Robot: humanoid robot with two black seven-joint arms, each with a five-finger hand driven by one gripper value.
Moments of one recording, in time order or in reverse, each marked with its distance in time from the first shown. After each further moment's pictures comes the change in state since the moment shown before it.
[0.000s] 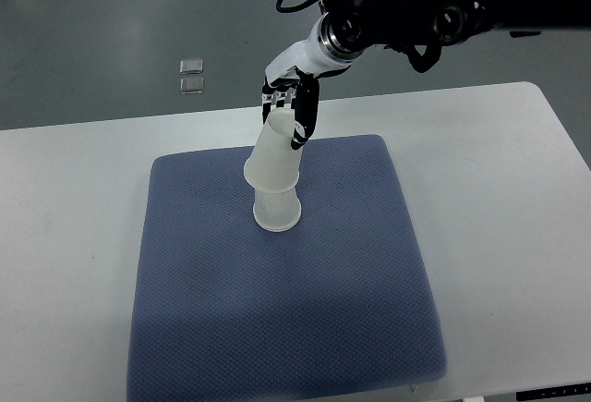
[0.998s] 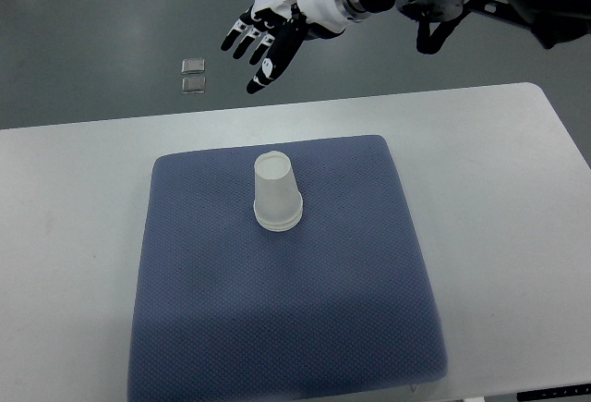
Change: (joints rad) left arm 0.003 0.000 0.000 0.002 0.000 0.008 0.000; right arm -0.215 -0.250 0.376 -0.074 0.230 -0.138 0.014
